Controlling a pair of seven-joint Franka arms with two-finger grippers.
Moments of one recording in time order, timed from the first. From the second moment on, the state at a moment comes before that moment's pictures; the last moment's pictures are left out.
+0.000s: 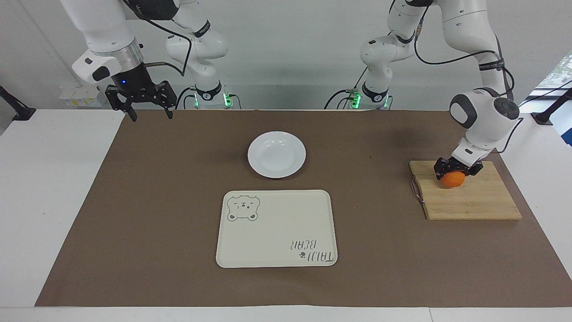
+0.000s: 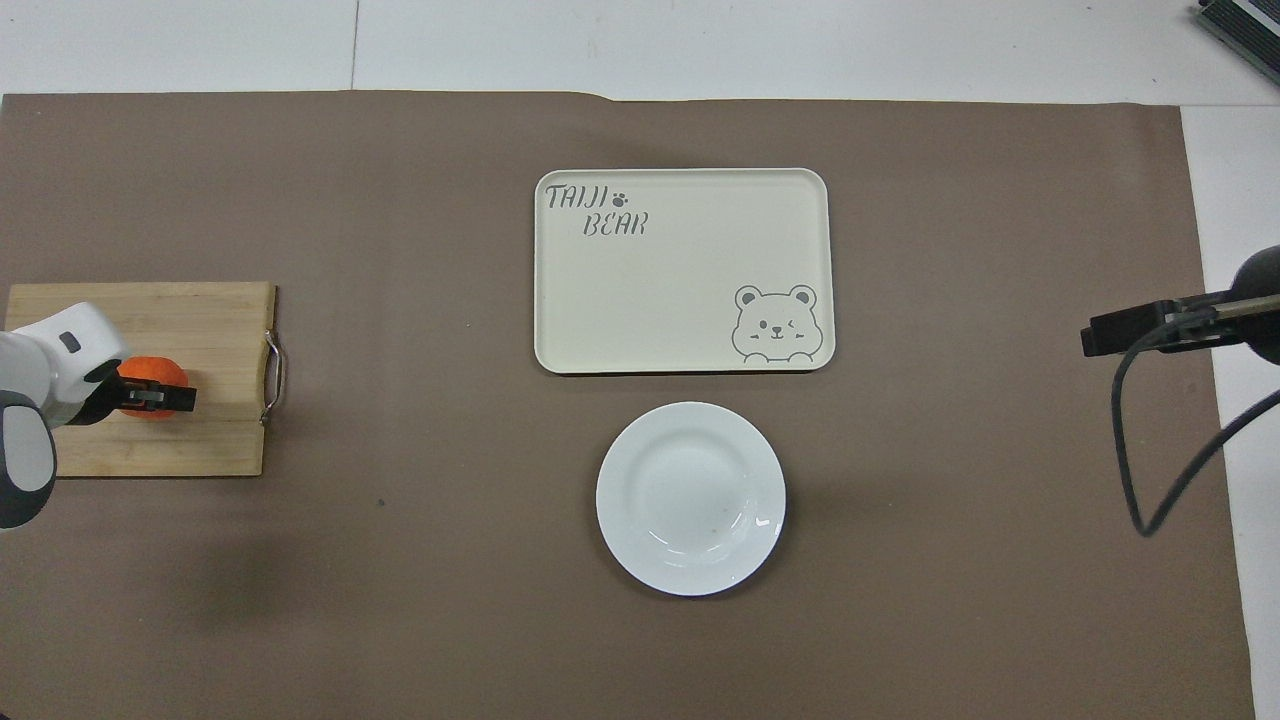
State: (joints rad) left arm 0.24 0.13 -0.03 -2.20 0.00 2.40 0.37; right arm 0.11 -0.04 -0.10 -1.60 0.01 1.59 -0.07
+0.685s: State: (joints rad) left arm 0.19 0.04 -0.04 -1.90 0.00 1.95 0.34; right arm 0.11 -0.04 -0.10 -1.60 0.01 1.59 -0.07
